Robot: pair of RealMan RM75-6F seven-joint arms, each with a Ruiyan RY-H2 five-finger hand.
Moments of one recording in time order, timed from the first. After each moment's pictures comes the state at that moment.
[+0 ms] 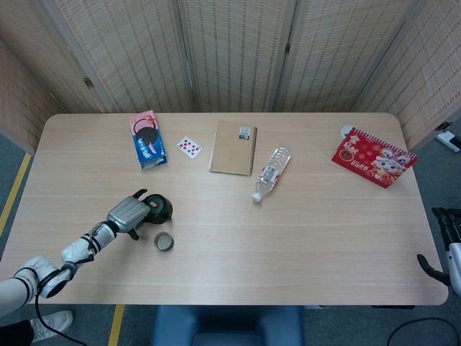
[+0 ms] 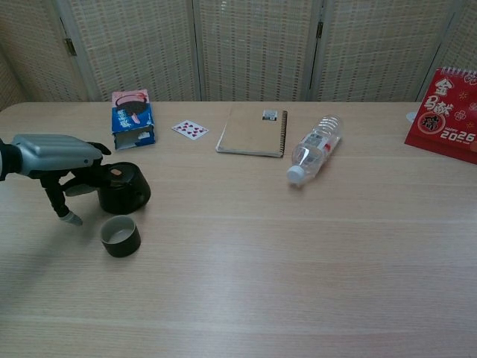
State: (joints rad) left arm -0.83 -1.42 0.08 -1.11 1.56 0.73 -0.20; right arm -0.03 -1.00 0.07 -1.69 -1.46 1.54 -0.01
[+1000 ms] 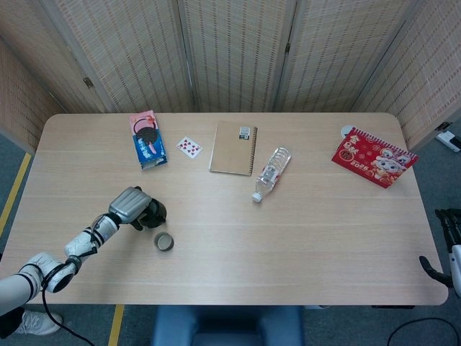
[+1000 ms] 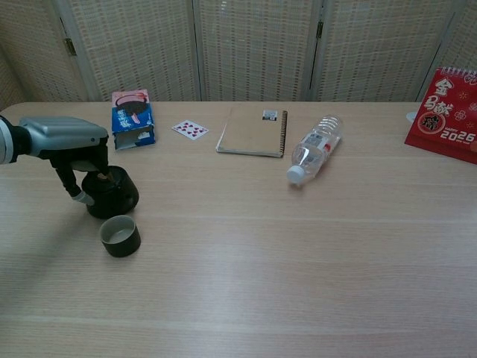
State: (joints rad) left arm -0.85 -1.42 0.02 -1.12 1.49 0.73 -0.16; right arm -0.03 -1.01 0.06 -1.68 -1.45 1.54 0.00
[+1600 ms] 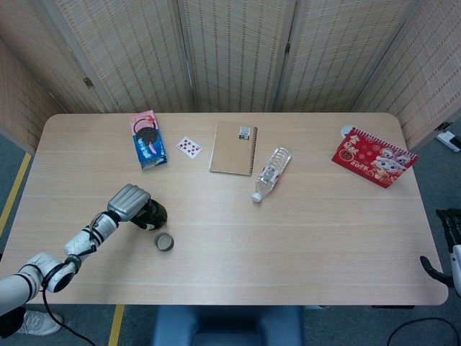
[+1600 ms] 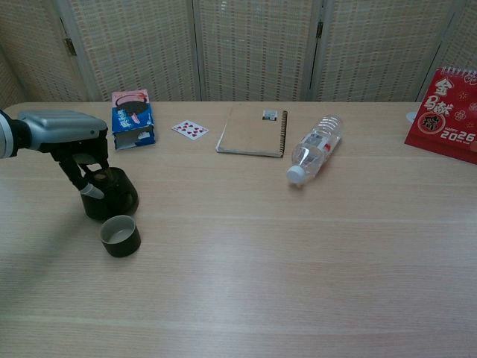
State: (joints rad) left arm -0.84 -1.41 -0.01 -1.14 1.45 0.74 -0.13; right arm -0.03 -1.01 0.07 -1.67 -1.45 1.54 0.01
